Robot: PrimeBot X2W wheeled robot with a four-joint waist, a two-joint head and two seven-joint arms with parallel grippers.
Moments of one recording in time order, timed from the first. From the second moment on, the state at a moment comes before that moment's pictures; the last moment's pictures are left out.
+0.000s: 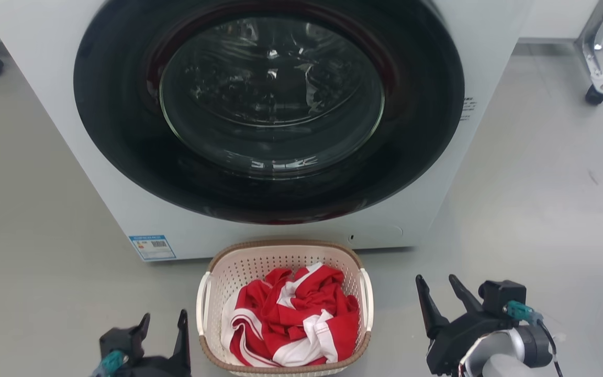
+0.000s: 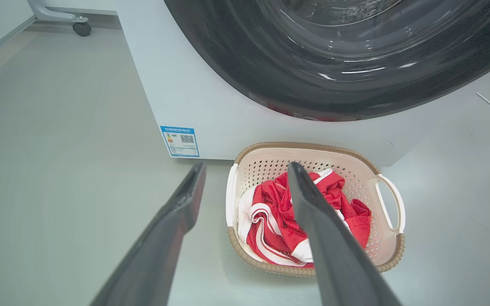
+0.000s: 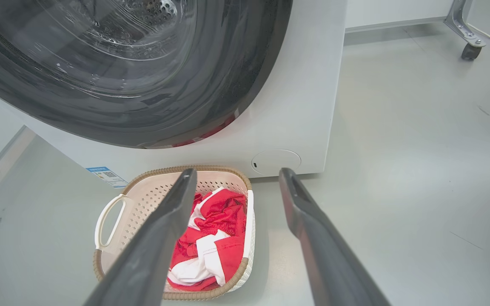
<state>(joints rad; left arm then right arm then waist) -0.25 0.17 -0.43 0.67 -0.60 0.12 -0.25 -0.44 -0.20 0.75 0.70 0.82 -0.12 -0.25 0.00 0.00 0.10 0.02</state>
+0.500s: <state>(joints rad) 0.01 0.15 -0.20 0.40 -0.40 0.12 -0.25 -0.19 -0.23 0.54 0.43 0.63 -0.12 -0.25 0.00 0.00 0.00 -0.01</state>
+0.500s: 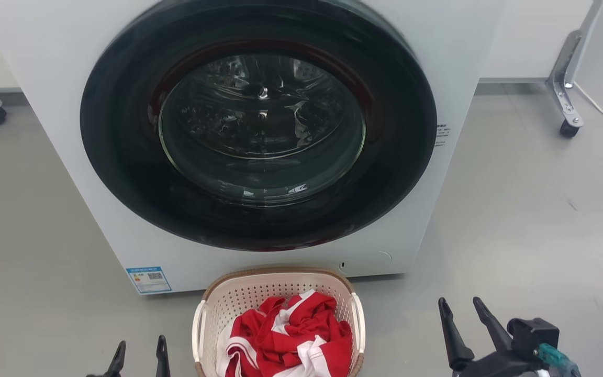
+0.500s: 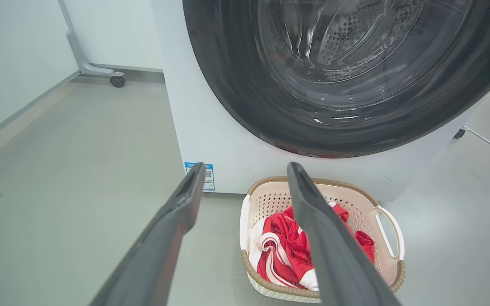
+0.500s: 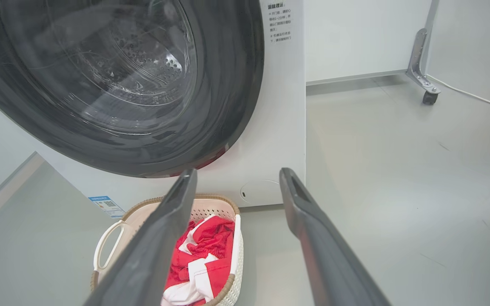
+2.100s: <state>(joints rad) 0.19 0.06 -0.08 0.13 -0.18 0.12 -0.25 0.06 -0.13 0.29 0.16 0.30 -0.12 -0.25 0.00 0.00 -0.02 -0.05</state>
